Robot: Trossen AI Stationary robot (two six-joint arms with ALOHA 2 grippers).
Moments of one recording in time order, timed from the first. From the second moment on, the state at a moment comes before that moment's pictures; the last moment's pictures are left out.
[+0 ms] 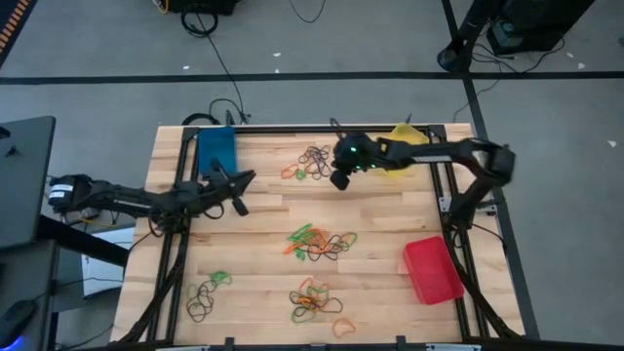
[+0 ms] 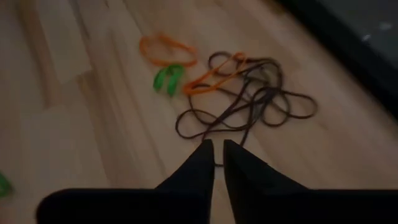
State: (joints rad) left arm 0.06 0.81 0.04 0.83 -0.51 0.00; right arm -0.43 1.69 1.01 -0.15 -0.03 0.09
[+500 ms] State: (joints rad) left arm 0.08 0.93 0.04 0.84 -0.61 -0.01; right arm -0.55 2.12 1.56 -0.65 -0.15 -0.06
